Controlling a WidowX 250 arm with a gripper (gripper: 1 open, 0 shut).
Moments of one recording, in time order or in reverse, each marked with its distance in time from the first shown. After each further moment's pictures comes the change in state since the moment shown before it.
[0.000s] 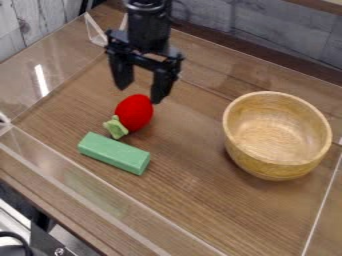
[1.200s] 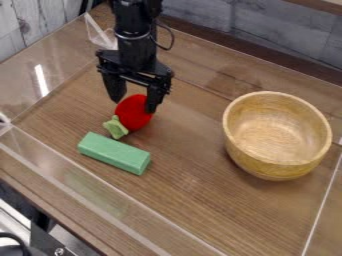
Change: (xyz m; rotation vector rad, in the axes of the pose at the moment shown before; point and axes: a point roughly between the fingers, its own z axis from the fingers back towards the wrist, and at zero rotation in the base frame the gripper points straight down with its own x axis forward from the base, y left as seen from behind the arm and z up) arm 0.021 0.000 -0.038 0.026 -0.092 0.093
